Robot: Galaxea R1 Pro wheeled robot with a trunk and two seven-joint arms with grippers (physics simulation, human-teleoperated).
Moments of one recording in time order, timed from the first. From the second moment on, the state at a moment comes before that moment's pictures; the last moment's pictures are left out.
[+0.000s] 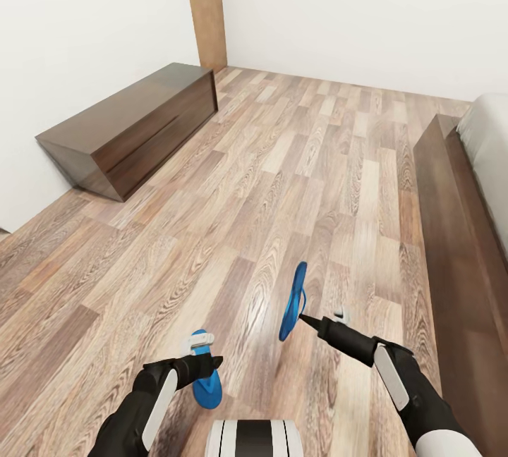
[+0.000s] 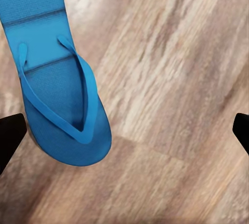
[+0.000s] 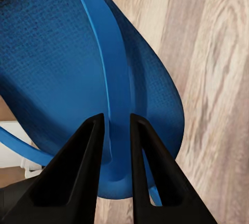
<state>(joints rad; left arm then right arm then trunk) -0.36 -0.10 -0.01 -1.05 0.18 0.67 -0.05 -0.48 -0.06 -0.14 -0.91 -0.43 0.59 0.82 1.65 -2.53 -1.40</state>
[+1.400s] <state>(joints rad) -0.36 -0.10 -0.01 -1.05 0.18 0.67 -0.05 -0.48 -0.27 -0.15 -1.03 -0.56 0.81 0.83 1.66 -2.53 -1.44</state>
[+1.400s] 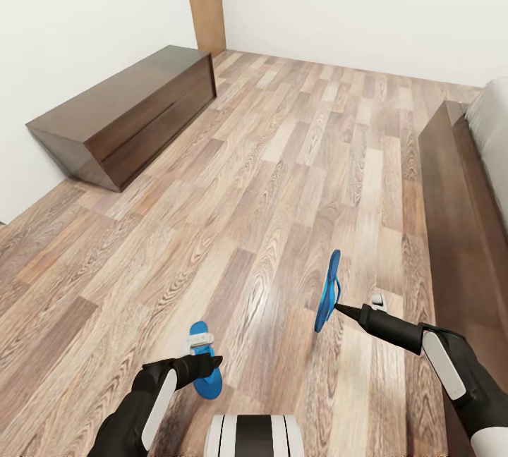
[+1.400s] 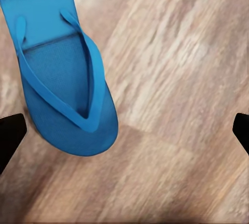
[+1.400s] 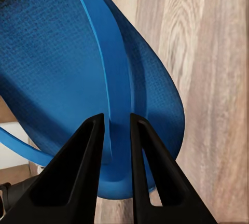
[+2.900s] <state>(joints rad) -0.36 -0.13 -0.01 -1.23 0.21 0.66 0.24 -0.48 -0.27 -0.14 -1.03 -0.56 0.81 0.83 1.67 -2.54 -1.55</state>
